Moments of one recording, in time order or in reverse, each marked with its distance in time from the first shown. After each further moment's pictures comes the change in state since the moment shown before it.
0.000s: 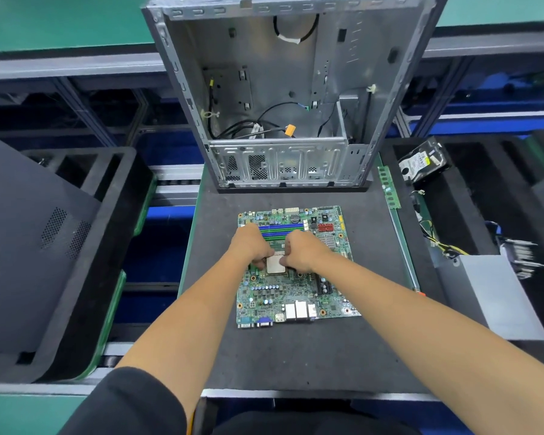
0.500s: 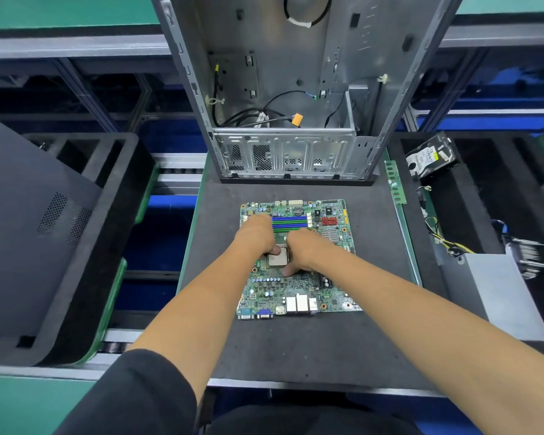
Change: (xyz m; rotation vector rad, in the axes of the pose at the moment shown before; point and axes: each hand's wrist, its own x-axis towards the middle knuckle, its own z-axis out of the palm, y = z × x) left_hand -0.002 0.016 0.000 0.287 0.020 0.052; right_hand 0.007 -0.001 0.003 -0.268 -0.153 -0.059
